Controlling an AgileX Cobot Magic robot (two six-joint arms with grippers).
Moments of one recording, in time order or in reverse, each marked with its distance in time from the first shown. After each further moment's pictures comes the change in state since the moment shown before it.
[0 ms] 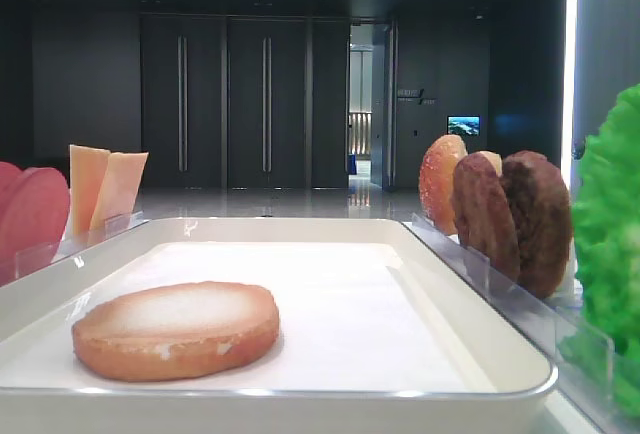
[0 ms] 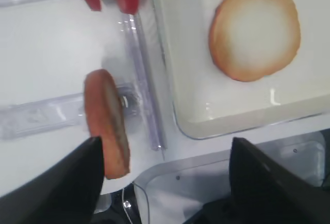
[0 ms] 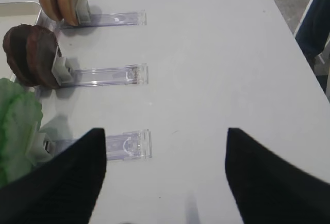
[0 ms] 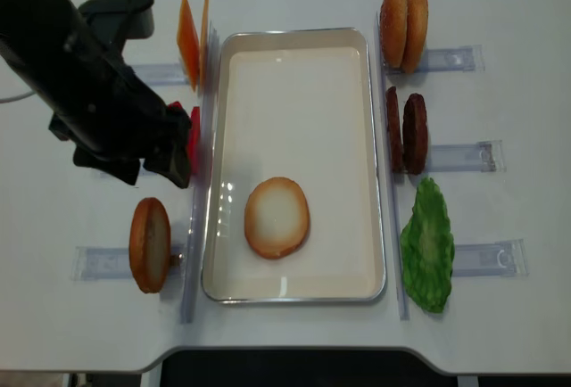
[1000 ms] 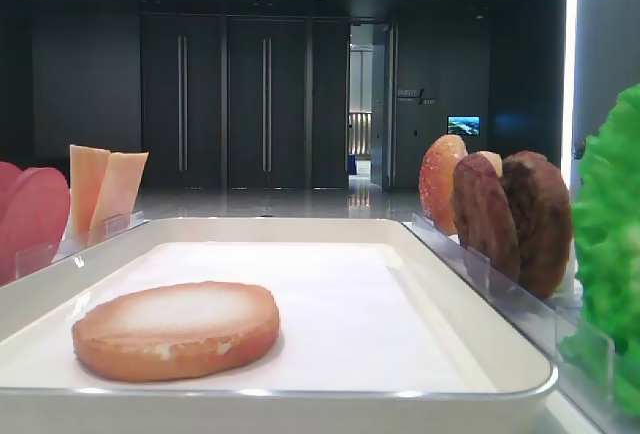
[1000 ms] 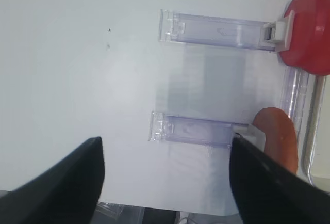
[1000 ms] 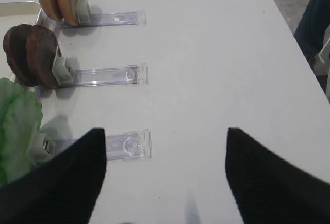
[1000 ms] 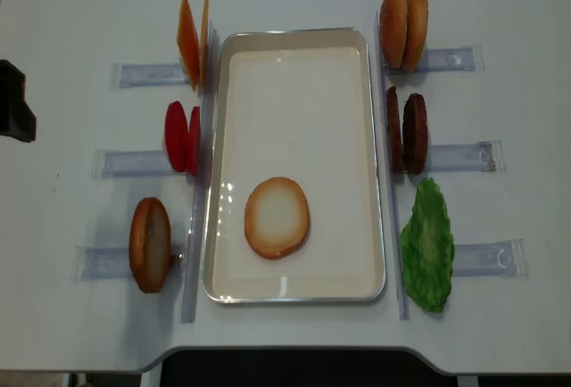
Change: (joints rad) left arm 0.511 -0.188 0.001 0.121 0.016 0.228; right arm 0.000 0.000 0.000 0.000 0.000 0.000
